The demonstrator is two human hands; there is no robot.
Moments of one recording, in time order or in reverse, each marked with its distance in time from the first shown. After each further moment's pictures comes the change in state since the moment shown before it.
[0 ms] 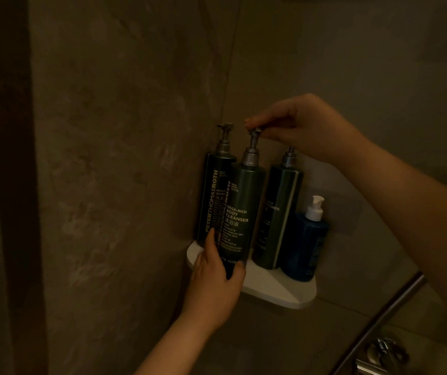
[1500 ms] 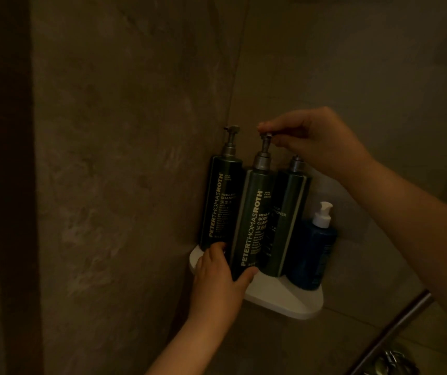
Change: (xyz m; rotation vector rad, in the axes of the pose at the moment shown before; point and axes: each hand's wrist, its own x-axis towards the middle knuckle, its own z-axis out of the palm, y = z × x) left_hand 0.010 0.008 0.004 0.161 0.105 -0.039; right_hand -0.003 0.023 0.012 0.079 0.114 -0.004
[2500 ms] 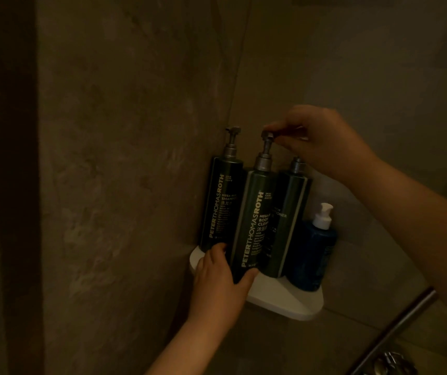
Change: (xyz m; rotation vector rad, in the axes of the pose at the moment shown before) left_hand -0.002 -0.003 -0.002 0.017 -0.032 0.030; right_hand 0.003 0.001 -0.003 -0.314 0.039 -0.080
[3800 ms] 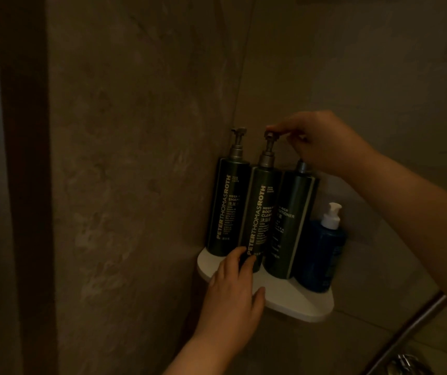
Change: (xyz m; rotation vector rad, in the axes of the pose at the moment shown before) left_hand -0.013 -0.011 0.004 0.277 -0.079 0.333; right_hand 0.010 0.014 0.007 -0.186 -0.088 0.079
